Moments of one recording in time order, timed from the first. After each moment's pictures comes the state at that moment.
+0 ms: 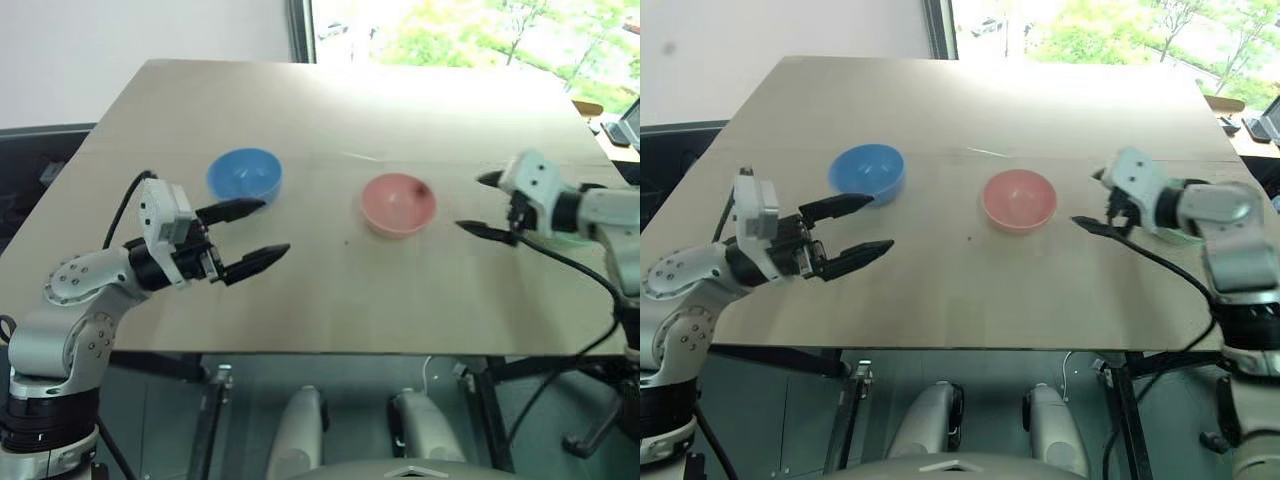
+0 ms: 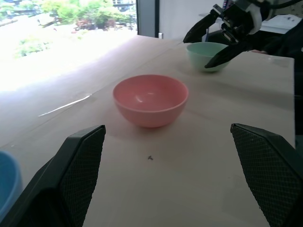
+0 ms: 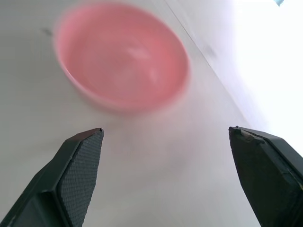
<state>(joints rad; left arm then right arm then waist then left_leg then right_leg) -0.20 0.79 0.28 -0.35 -0.74 0.45 -1.04 -0.48 -0.81 -0.08 -0.18 0.01 0.67 0.97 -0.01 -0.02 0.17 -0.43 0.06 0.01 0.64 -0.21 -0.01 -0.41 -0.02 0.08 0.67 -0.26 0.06</state>
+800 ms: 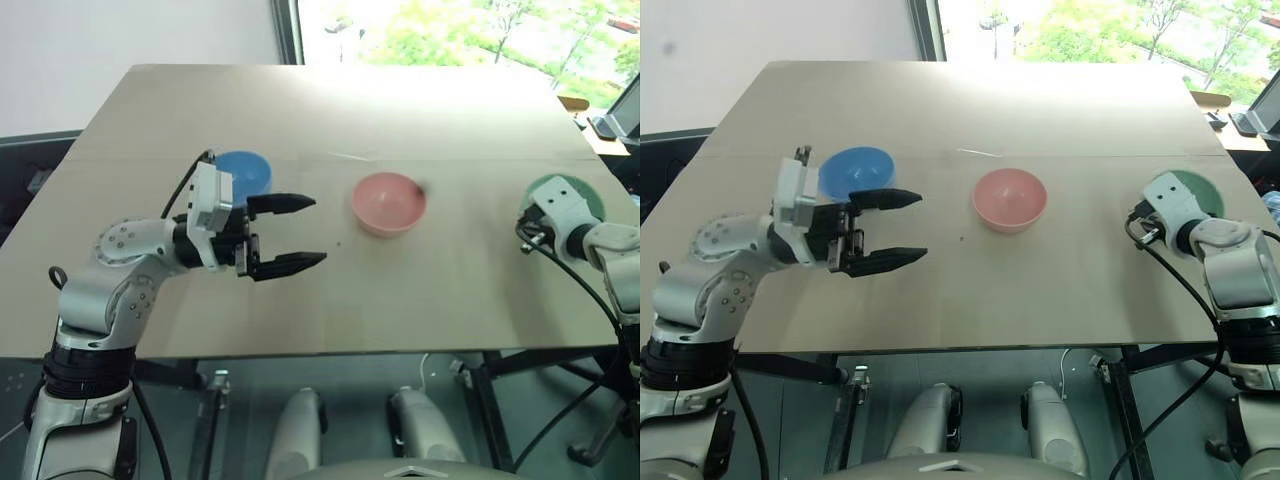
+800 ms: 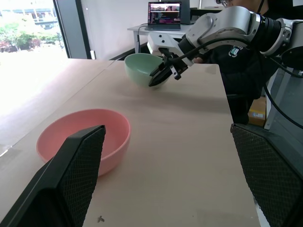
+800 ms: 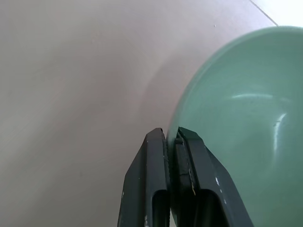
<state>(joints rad) -0.37 0.76 0.12 -0.26 -0.70 0.43 -1.17 -0.49 -0.78 0.00 0.00 -0.07 0.79 0.69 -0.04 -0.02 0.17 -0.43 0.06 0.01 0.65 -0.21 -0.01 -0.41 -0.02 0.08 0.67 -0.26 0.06</state>
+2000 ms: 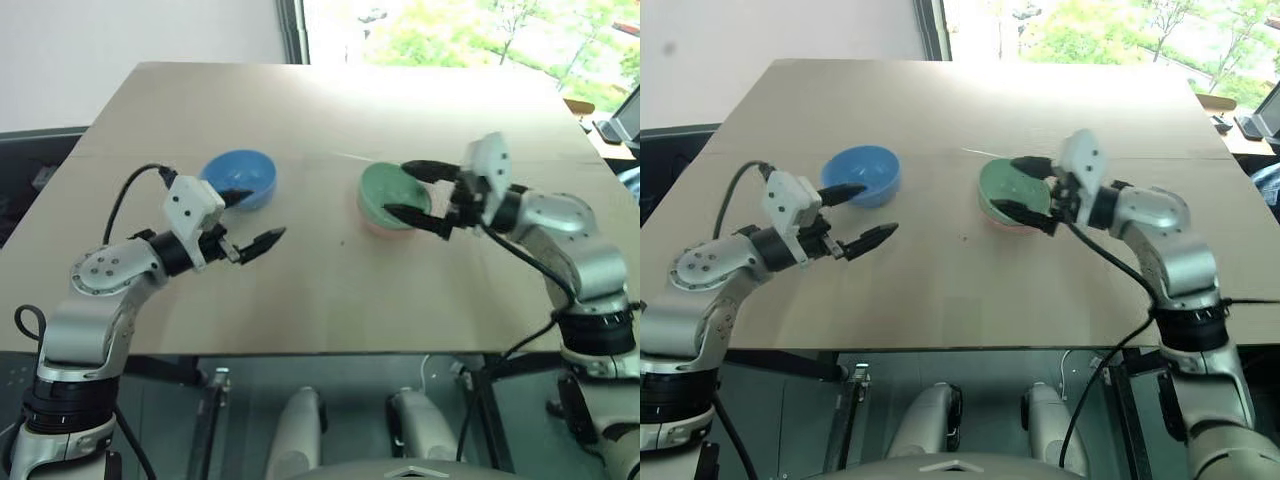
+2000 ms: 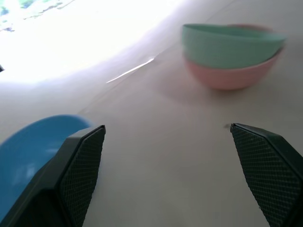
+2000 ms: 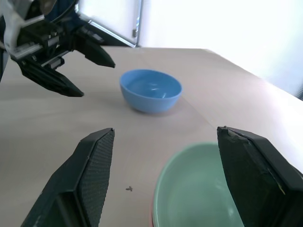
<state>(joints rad) -0.23 0.80 0.19 -0.30 -0.34 0.40 -0.72 -0.52 -0.53 -0.05 -0.23 0.42 0.49 0.93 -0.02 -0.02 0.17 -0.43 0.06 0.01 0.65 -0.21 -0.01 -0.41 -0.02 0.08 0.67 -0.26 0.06</state>
